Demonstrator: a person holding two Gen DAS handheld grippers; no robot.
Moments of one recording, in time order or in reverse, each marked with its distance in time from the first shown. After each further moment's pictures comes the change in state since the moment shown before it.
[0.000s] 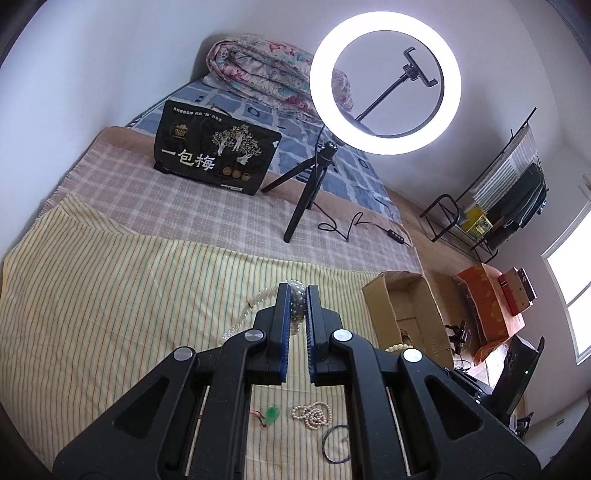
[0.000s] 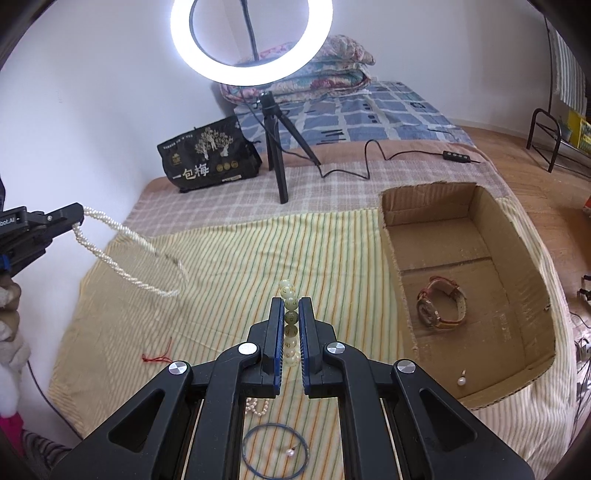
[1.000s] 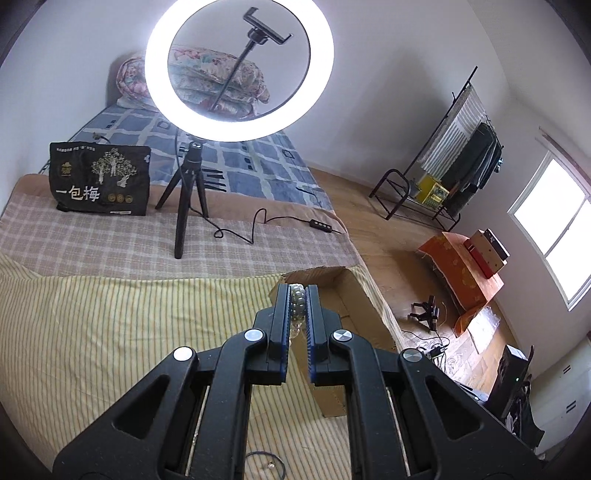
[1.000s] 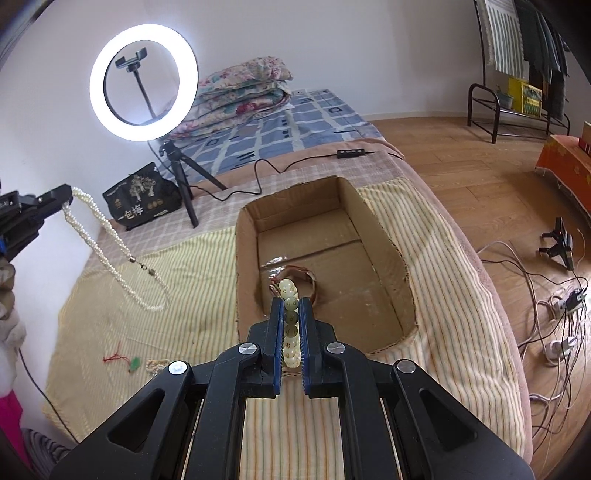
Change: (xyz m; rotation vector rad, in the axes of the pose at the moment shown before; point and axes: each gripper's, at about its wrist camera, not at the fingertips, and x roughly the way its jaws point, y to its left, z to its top) left arm 0.045 -0.152 -0.003 0.188 0.013 -0.156; right arm -0.076 -0.129 -0.027 0.167 -0.062 -0.114
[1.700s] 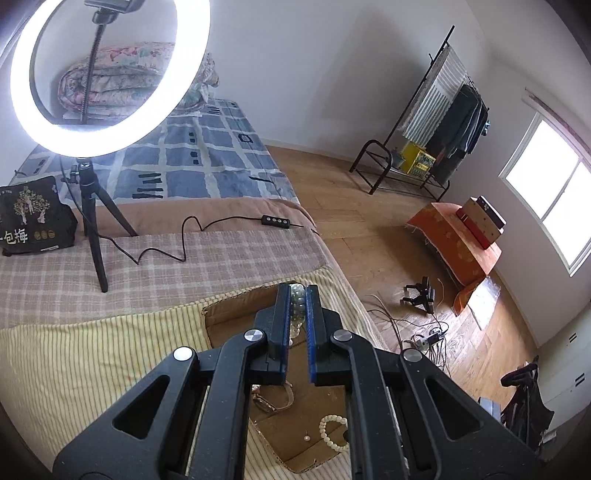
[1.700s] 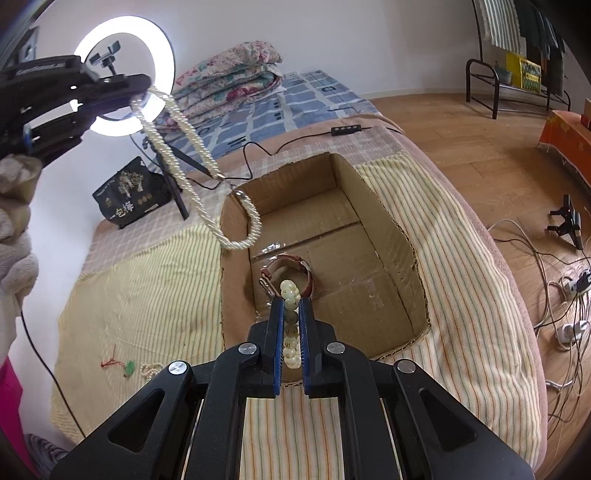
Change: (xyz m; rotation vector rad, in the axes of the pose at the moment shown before) left arm 0.117 -0.102 0.037 0.117 0.099 -0.022; right arm 0.031 -0.016 0.003 0.062 0.067 0.021
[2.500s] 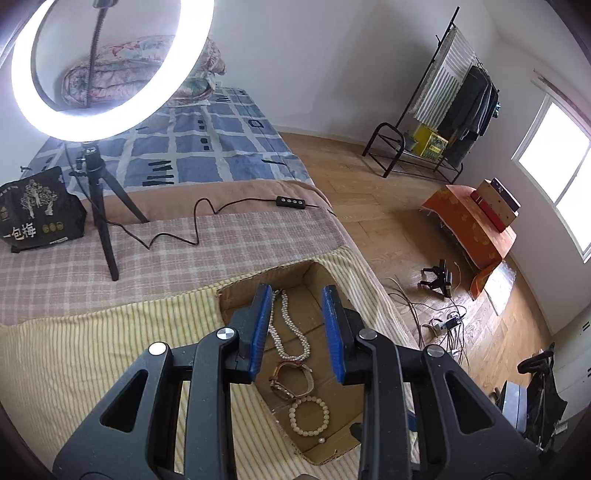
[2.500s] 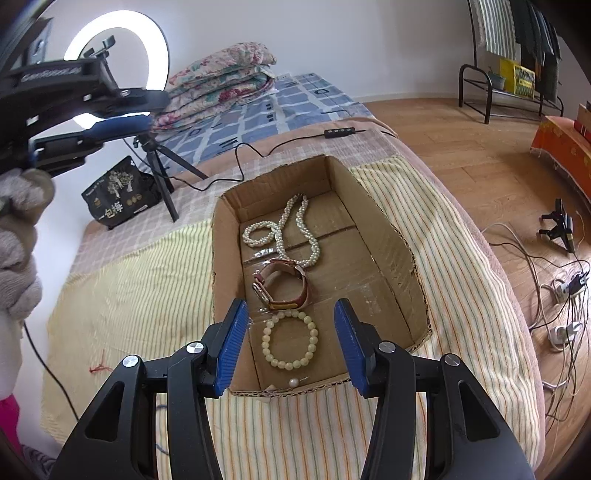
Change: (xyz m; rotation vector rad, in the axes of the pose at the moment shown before) left arm 0.001 0.010 -0.019 0.031 0.037 0.068; right arm 0.005 0.010 0.000 -0.016 -0.016 -0.058
